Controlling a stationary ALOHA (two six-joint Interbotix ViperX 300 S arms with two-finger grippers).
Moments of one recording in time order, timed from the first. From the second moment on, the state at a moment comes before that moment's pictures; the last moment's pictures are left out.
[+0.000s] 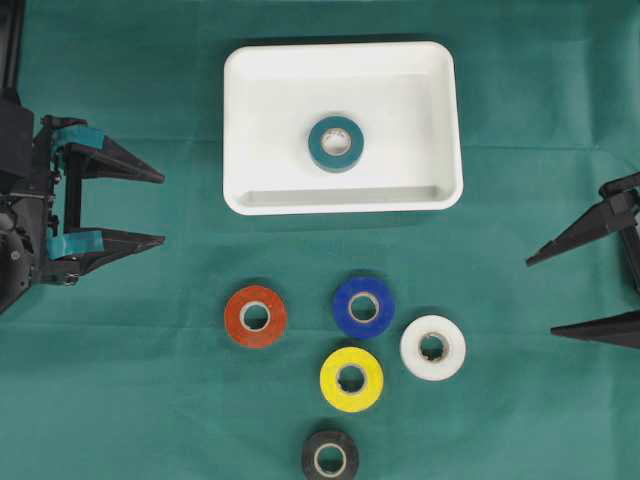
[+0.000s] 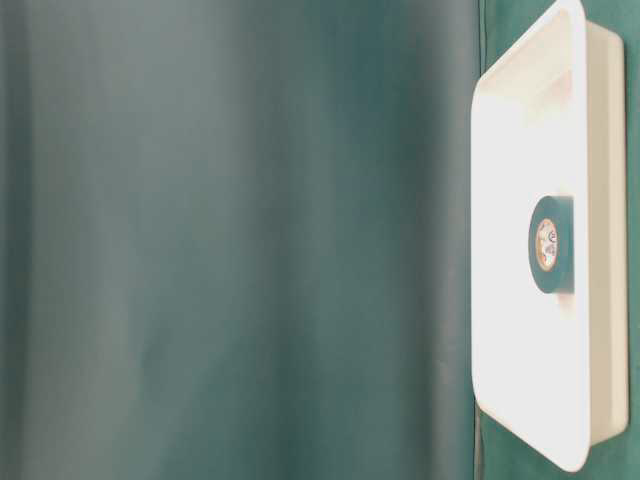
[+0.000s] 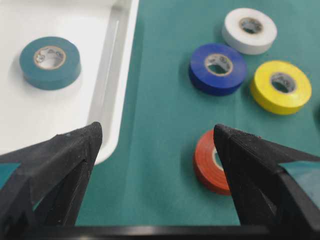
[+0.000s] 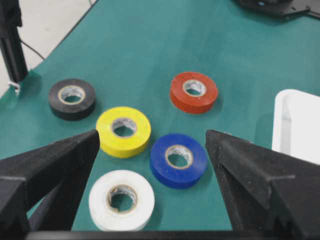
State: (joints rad) left arm 0.05 -0.82 1.15 0.01 0.06 -0.12; right arm 0.27 -0.92 1.08 -0.02 0.13 0.05
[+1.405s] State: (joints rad) left arm 0.05 -0.81 1.15 0.01 0.06 -0.12; right arm 0.35 -0.13 0.54 -0.02 0.03 0.05
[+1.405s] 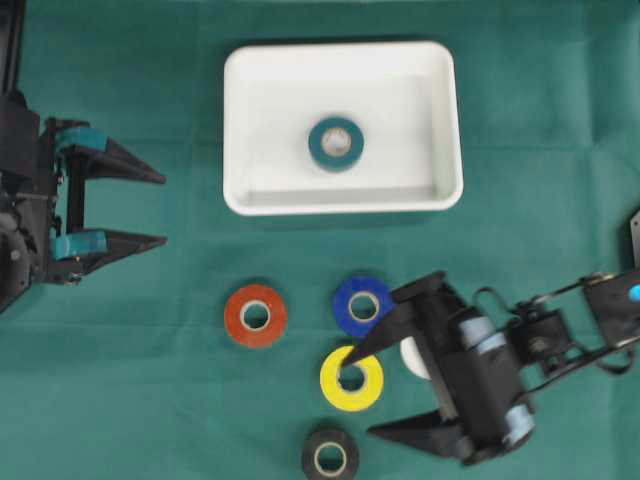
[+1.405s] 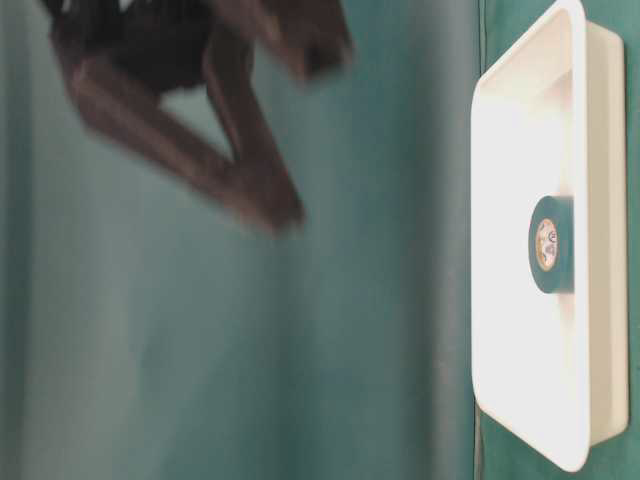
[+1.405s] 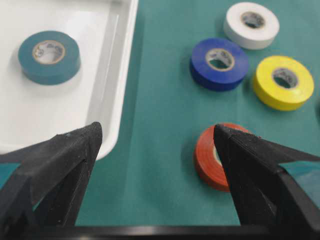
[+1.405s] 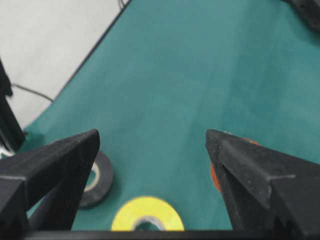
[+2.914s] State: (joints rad) left arm 0.05 -0.80 1.16 0.01 0.06 -0.12; right arm 0.40 0.19 0.09 -0.02 0.71 0.16
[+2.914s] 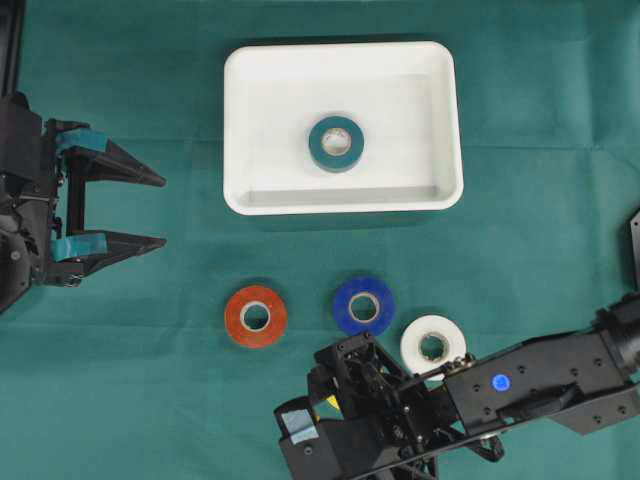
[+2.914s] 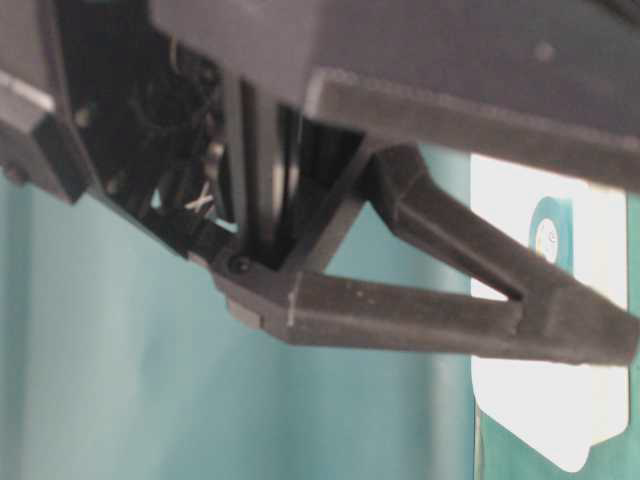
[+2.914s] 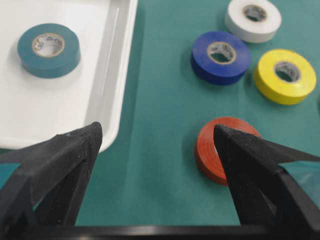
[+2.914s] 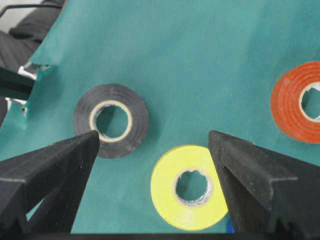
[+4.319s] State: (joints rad) left arm 0.05 -0.80 1.16 0.01 0.08 -0.12; right arm 0.38 0.43 0.08 -0.02 0.58 0.21
